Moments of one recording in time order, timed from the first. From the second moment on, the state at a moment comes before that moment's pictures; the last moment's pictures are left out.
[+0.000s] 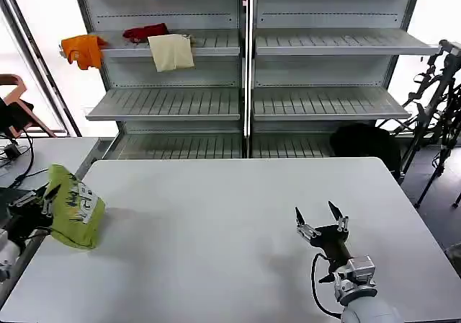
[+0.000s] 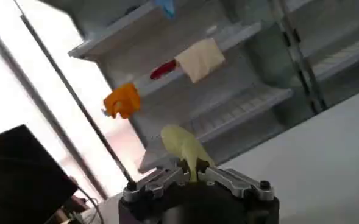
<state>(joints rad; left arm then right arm) 1.46 -0.92 -1.02 -2.09 -0.21 0.42 0.26 -1.43 1.35 0.55 2.17 0.11 -0.31 -0.04</state>
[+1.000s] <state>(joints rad) 1.05 -1.15 -0.06 -2.01 -0.14 0.56 0.04 -1.44 1.38 0.53 2.19 0.10 -0.33 -0.05</state>
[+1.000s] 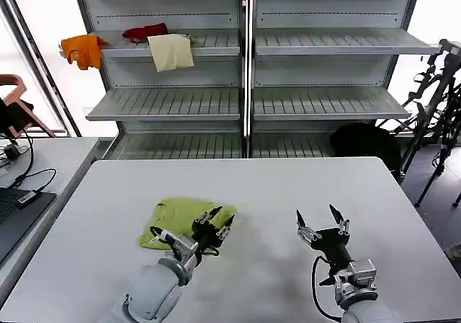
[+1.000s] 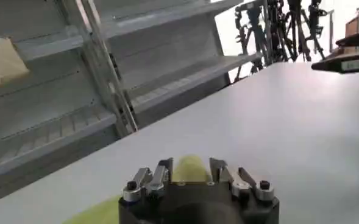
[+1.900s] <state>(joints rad) 1.13 -1.11 -0.41 -2.06 -0.32 0.51 0.05 -1.27 1.47 0.16 2.11 0.78 -0.56 0.38</state>
